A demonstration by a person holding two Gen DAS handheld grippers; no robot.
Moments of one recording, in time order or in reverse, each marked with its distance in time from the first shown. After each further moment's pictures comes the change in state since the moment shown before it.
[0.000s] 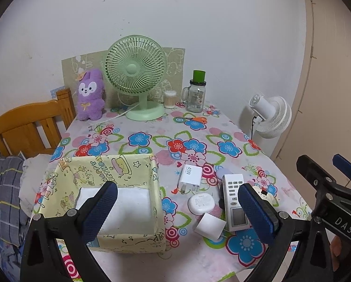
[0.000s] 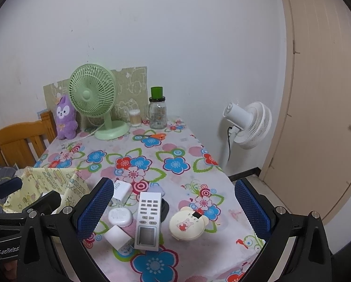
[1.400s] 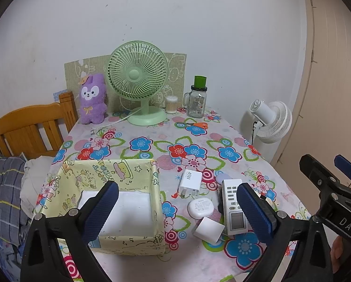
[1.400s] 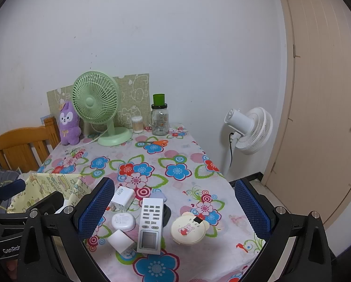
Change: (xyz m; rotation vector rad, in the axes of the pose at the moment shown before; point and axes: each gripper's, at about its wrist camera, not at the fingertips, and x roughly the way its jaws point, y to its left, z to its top) left arm -0.008 -0.003 0.002 -0.004 -0.028 0.010; right arm -0.009 -0.001 0.005 0.006 -0.036 0.017
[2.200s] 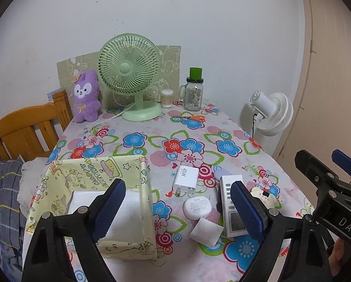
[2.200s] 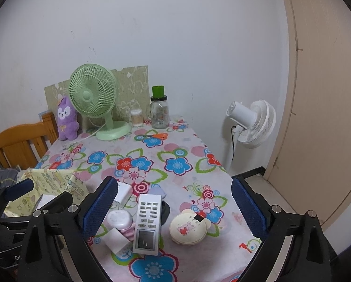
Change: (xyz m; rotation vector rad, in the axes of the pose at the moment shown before) left arm 0.027 -0.018 -0.006 0.033 0.031 0.006; right arm 0.024 -0.006 -0.005 0.006 0.042 0.010
